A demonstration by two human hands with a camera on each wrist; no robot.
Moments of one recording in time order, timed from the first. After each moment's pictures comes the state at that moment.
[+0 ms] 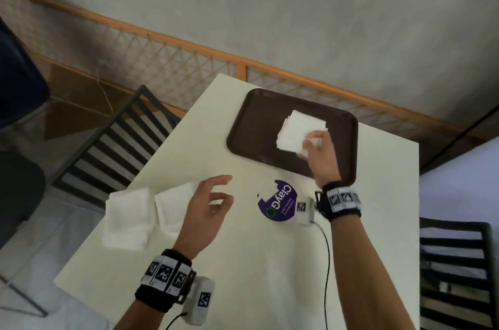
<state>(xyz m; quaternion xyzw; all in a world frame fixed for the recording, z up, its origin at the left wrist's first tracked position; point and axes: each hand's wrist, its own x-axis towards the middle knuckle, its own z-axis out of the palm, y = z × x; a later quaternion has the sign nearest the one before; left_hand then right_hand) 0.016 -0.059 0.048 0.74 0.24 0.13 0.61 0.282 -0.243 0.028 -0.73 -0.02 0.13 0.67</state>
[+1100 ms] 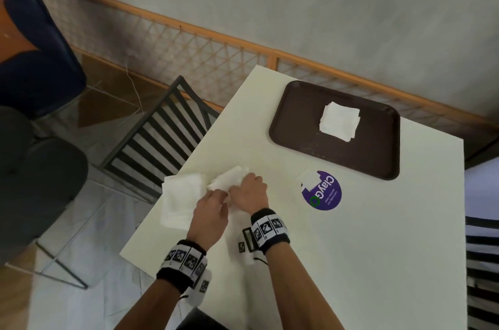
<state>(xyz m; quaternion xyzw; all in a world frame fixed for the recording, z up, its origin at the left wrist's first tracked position) -0.062 0.034 -0.014 0.89 0.30 0.02 0.35 0.062 -0.045 -0.004 -0.88 -0.14 0.36 0.28</state>
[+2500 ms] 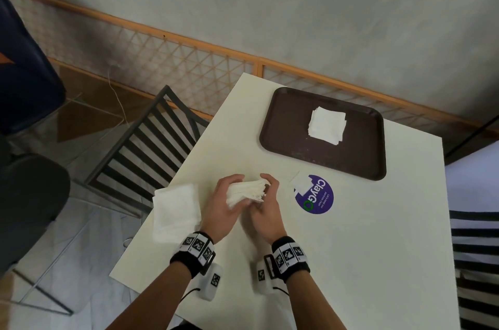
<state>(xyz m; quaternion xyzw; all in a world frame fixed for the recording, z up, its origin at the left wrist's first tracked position) -0.016 0.027 -0.011 0.78 0.18 0.12 0.59 0.053 -0.112 -0.028 -0.78 -0.15 0.18 0.58</state>
